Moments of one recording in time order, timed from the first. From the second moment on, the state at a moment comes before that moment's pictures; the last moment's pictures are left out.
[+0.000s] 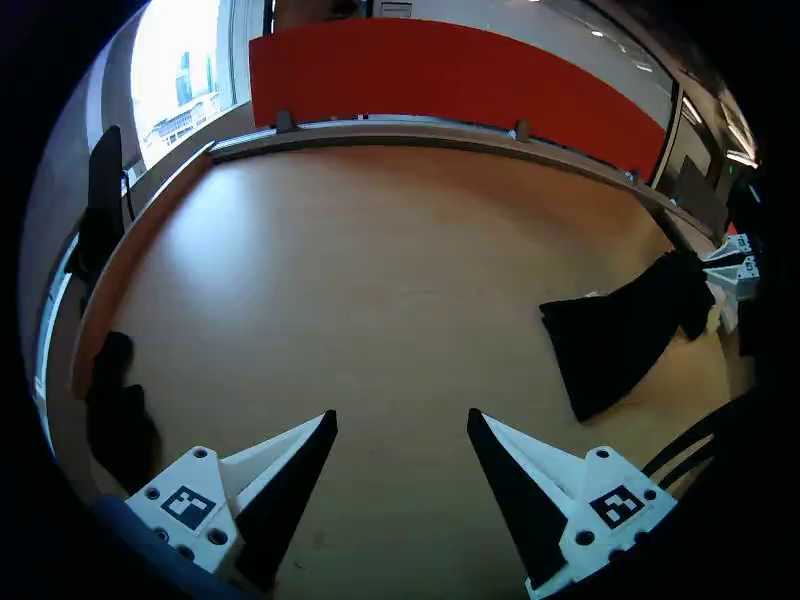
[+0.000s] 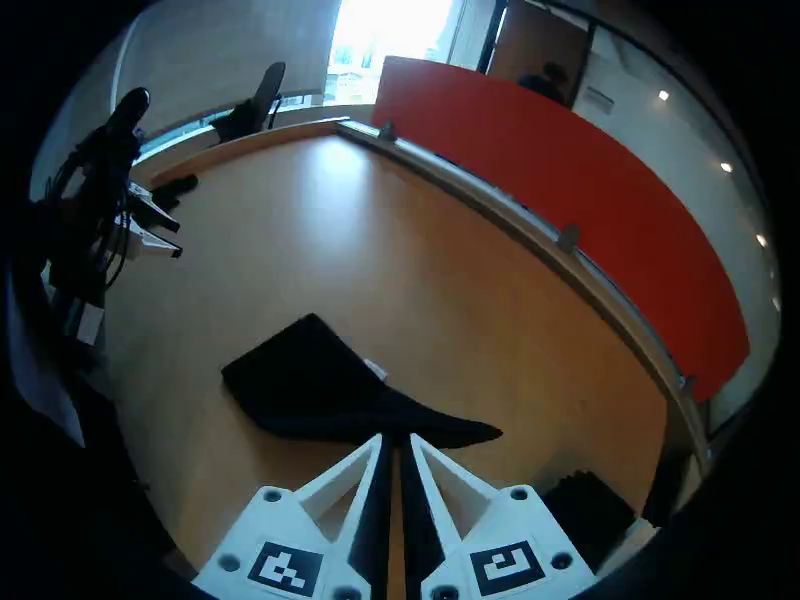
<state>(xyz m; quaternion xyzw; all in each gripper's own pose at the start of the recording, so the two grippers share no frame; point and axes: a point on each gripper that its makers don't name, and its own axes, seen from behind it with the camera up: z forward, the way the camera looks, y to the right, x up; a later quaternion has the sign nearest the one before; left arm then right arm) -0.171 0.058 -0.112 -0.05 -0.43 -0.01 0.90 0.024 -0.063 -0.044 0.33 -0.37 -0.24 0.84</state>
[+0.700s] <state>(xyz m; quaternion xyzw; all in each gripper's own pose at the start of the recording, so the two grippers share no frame) -0.146 0.040 -0.117 -0.04 -0.41 -0.03 0.91 -0.006 -0.155 -0.067 0.41 -0.37 -0.26 0.79</state>
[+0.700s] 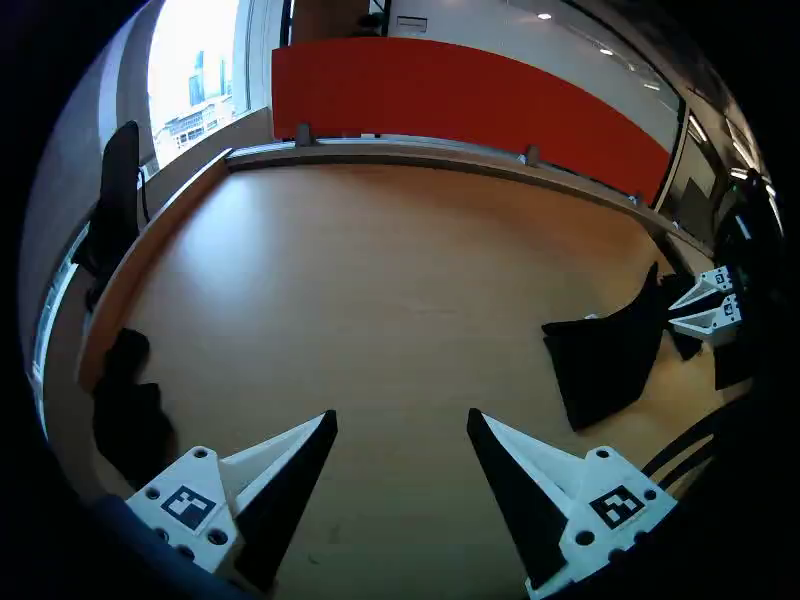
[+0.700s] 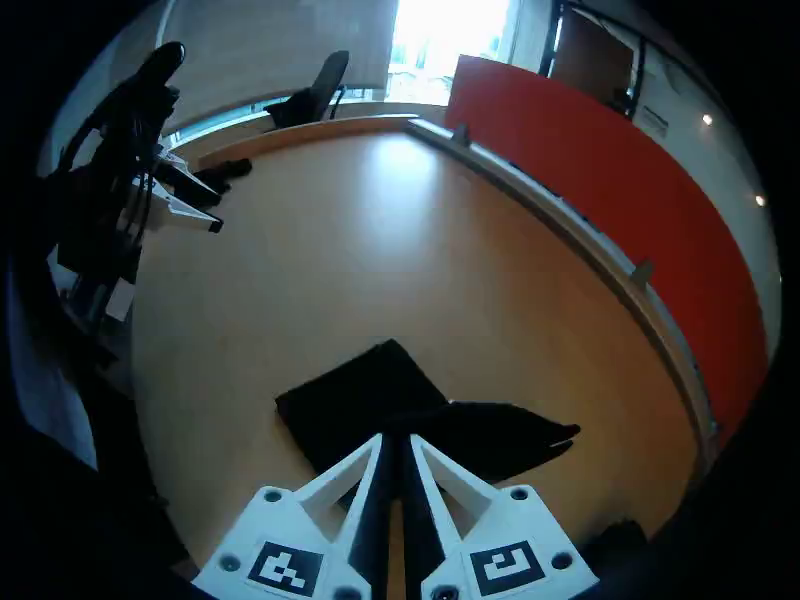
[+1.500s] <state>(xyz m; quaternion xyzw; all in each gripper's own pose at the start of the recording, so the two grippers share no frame) -0.143 0.004 -0.146 0.00 -0.41 -0.05 0.91 -0.063 -0.206 -0.093 0.46 -0.41 -0.24 0.75</state>
